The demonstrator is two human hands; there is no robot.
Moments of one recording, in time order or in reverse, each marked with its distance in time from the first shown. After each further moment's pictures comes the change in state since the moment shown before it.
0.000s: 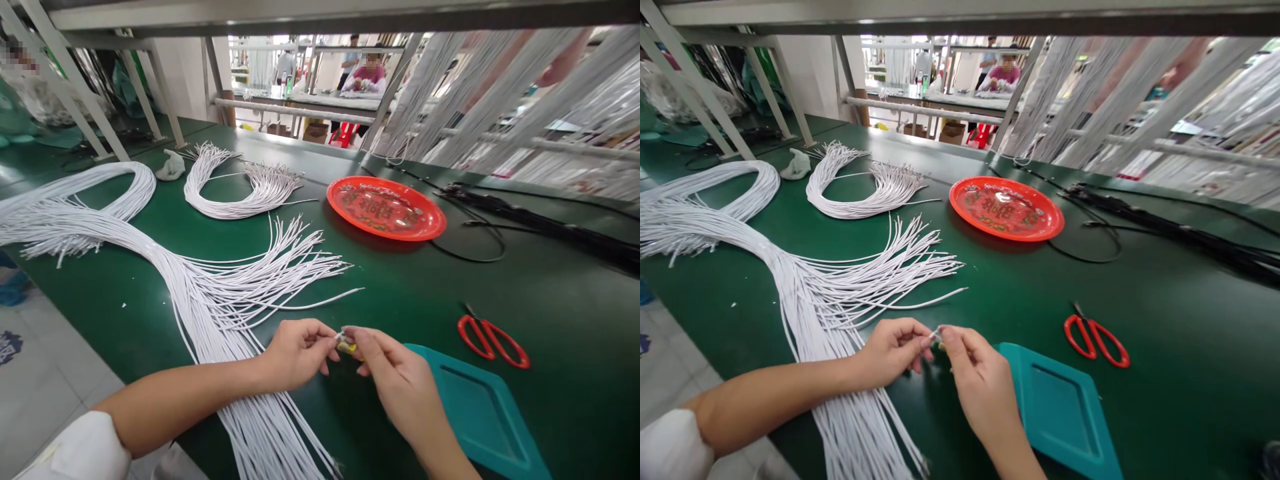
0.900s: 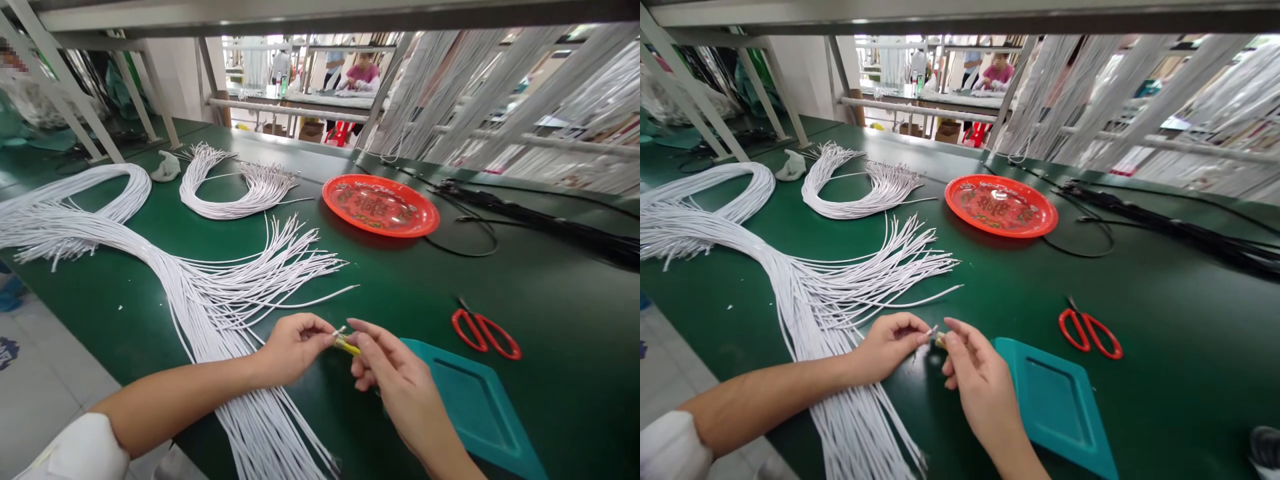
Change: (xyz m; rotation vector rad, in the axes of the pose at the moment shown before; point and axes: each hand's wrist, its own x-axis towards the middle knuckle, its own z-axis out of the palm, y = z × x) left_hand 0.004 0.001 0.000 -0.062 0.034 0.082; right_hand -0.008 0.001 0.000 0.351 -0.068 0.270
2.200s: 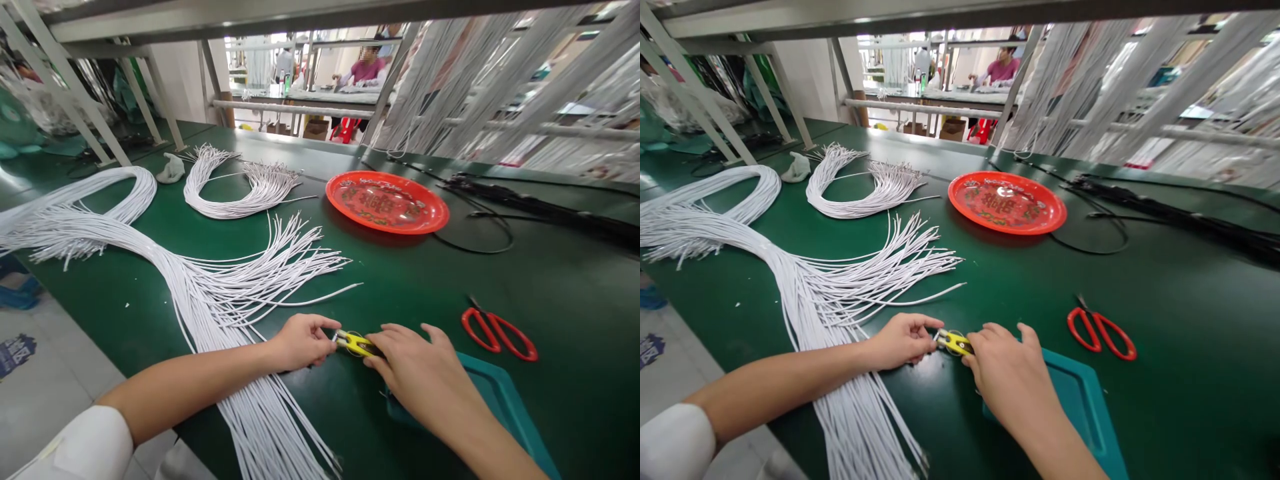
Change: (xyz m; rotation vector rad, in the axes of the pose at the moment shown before) left_hand 0.021 -0.034 0.000 0.049 -0.137 -0.291; right_hand 0.025 0.010 -0.042 -1.424 -0.056 -0.670
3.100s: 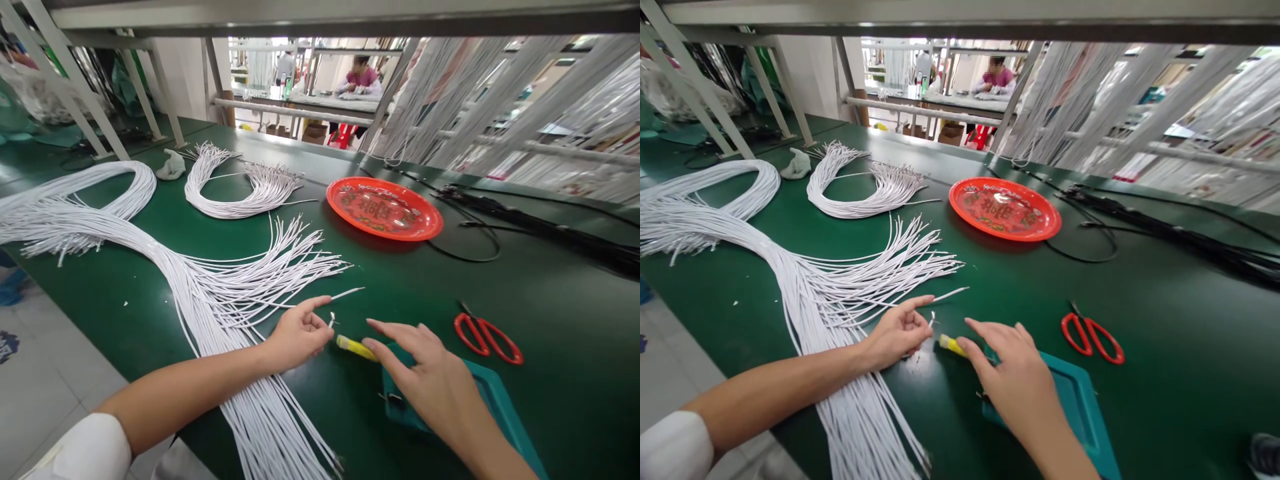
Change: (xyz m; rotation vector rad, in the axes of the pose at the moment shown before) left_hand -0.016 0.023 -0.004 -0.174 0.120 0.152; right_hand 0.000 -0.004 -0.002 0.322 0.276 0.134
